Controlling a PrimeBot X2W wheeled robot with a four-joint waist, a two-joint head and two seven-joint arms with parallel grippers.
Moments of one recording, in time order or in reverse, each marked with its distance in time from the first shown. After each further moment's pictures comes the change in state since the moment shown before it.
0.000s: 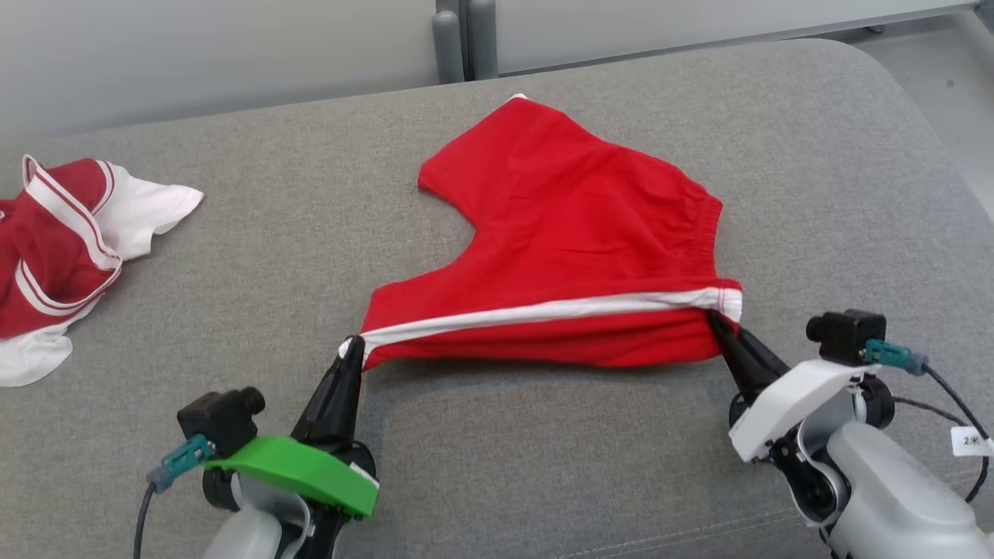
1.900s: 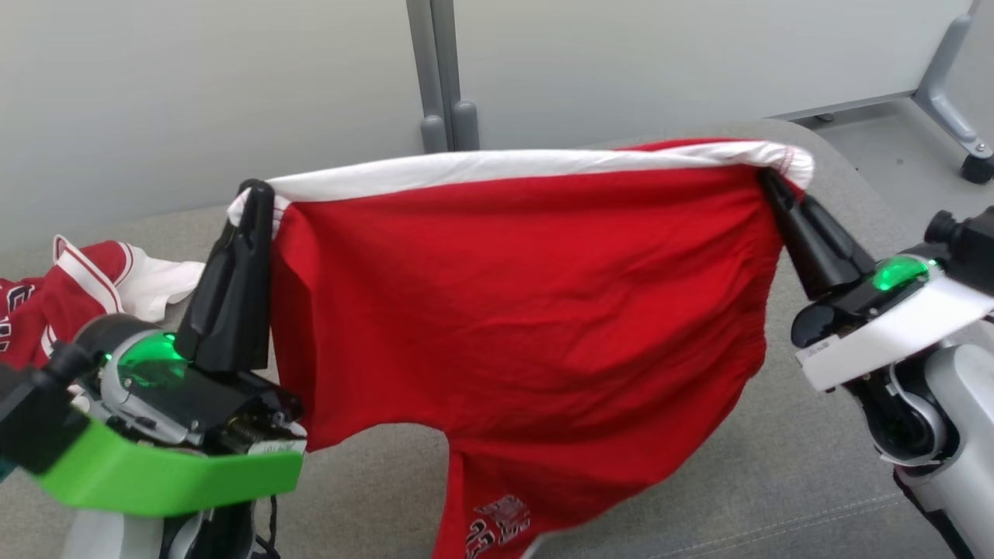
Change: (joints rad) left arm 0.059 0.053 0.191 -0.763 0.097 -0.018 0.081; right arm 0.062 -0.180 -0.162 -0.631 0.025 0.003 0.039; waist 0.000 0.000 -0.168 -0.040
